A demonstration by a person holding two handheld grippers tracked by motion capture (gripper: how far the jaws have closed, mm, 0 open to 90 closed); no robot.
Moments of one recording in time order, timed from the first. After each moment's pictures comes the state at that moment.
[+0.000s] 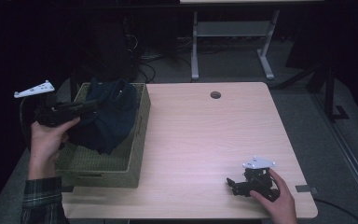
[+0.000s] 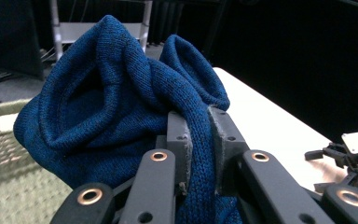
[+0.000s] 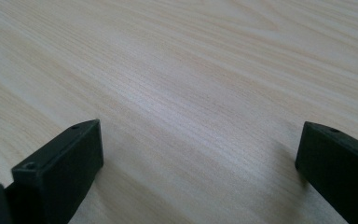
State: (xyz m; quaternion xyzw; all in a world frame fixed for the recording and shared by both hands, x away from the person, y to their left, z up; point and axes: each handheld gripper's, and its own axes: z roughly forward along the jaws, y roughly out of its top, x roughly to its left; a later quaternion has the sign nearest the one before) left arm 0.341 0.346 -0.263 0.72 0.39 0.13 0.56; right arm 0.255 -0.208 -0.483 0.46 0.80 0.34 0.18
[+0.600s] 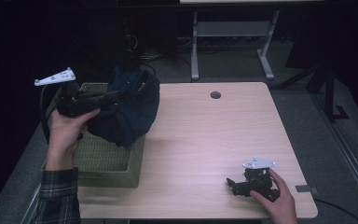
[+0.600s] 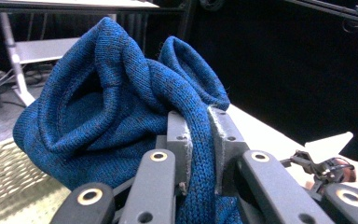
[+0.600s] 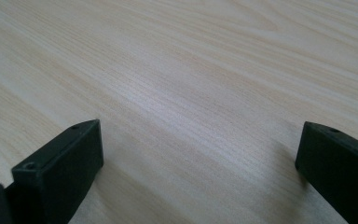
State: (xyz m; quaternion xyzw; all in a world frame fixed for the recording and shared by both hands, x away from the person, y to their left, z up) left arm 0.350 0.286 -0.238 0.74 0.32 0.11 0.58; right arm 0.255 -0.208 -0.483 0.46 0.80 0.34 0.17
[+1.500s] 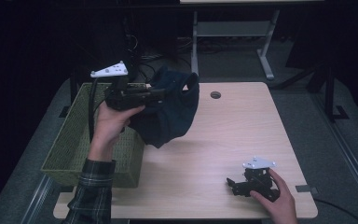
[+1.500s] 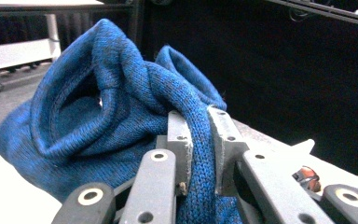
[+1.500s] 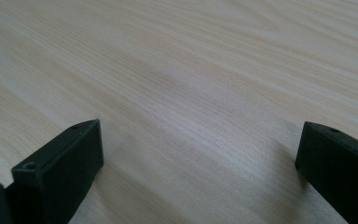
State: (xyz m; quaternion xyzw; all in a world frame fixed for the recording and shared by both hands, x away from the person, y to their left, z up) left arm 0.369 0.180 -0.239 0.76 0.25 0.06 0.59; right arm 0.255 -0.208 -0.482 0.46 0.80 0.34 0.18
